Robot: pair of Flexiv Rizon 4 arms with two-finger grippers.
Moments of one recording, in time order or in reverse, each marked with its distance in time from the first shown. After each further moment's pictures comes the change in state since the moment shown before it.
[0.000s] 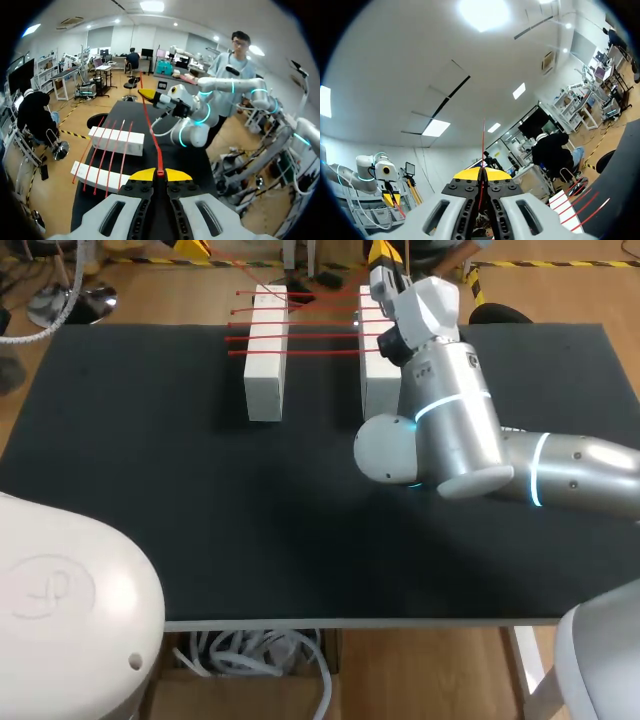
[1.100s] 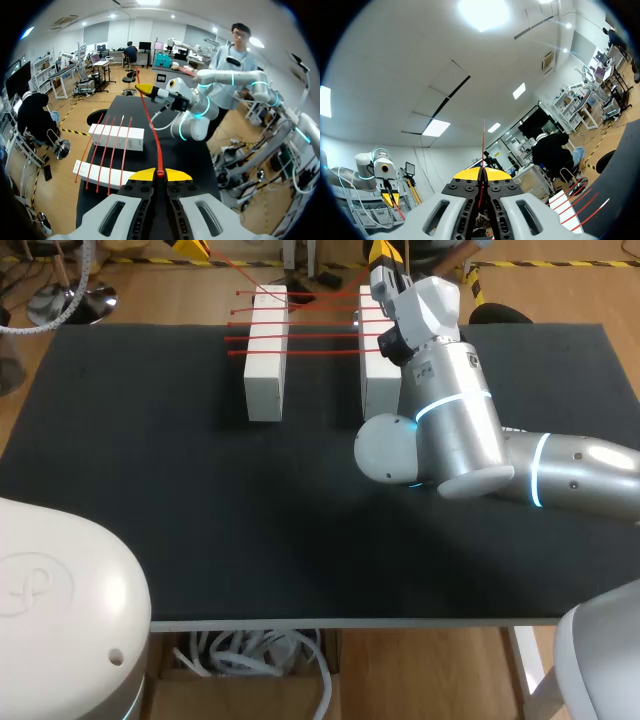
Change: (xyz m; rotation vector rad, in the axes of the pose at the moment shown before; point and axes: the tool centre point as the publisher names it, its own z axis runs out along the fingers) left arm 0.003 0.001 0.000 -0.068 -0.007 0.032; right arm 0.000 0.000 0.000 0.001 0.000 0.000
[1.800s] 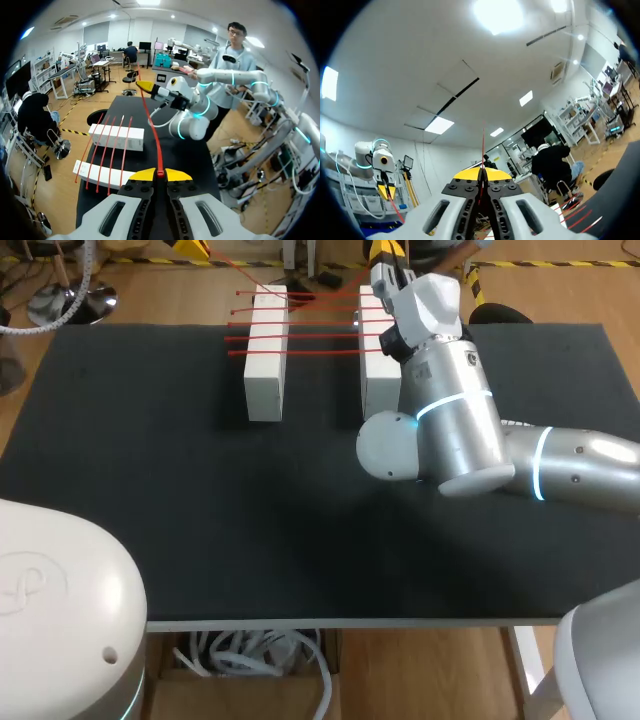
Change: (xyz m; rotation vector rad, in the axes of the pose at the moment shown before) left arm 0.001 0.000 0.000 0.001 -0.001 0.000; right arm 0.007 0.009 0.003 -0.025 0.038 -0.129
